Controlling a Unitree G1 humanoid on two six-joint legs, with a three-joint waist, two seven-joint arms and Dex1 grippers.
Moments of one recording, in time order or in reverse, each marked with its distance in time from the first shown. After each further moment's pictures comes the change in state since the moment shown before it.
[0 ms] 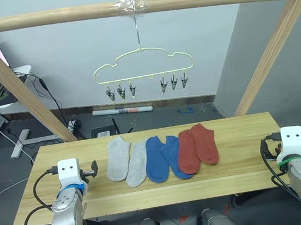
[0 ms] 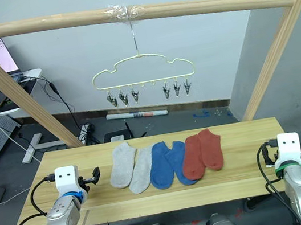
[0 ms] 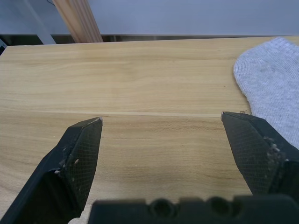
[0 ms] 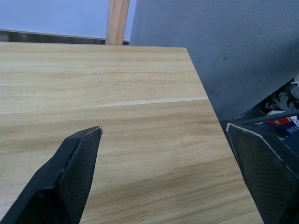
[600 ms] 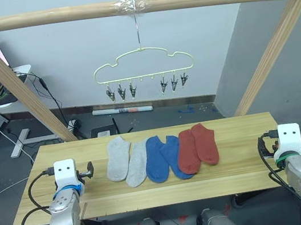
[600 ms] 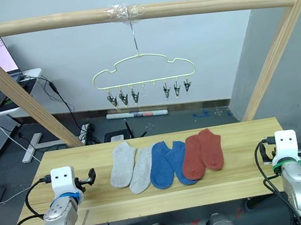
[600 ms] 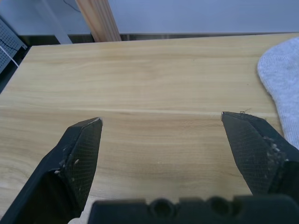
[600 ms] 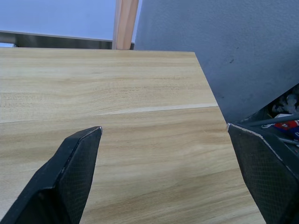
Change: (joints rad) left arm 0.012 0.010 0.013 -0.031 0.009 0.005 0.038; right arm -0.048 -0.004 0.006 0.057 0.000 -0.016 0.015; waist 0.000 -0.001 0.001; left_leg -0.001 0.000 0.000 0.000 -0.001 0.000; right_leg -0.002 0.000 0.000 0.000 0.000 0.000
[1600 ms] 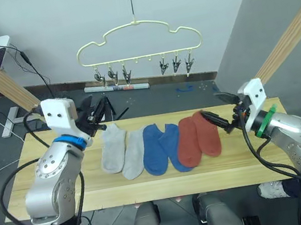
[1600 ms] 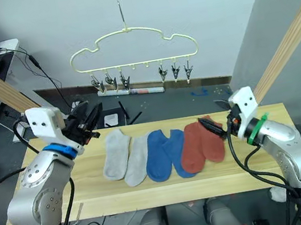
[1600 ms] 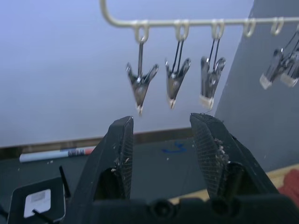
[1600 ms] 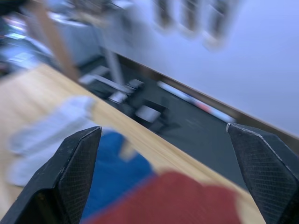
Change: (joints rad) left arm -0.182 0.025 -0.053 -0.818 -0.346 0.434 -0.080; right arm -0.341 -0.179 0.217 -0.369 0.435 0.157 0.599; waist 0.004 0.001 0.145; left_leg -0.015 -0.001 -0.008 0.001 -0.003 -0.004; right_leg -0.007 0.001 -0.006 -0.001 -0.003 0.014
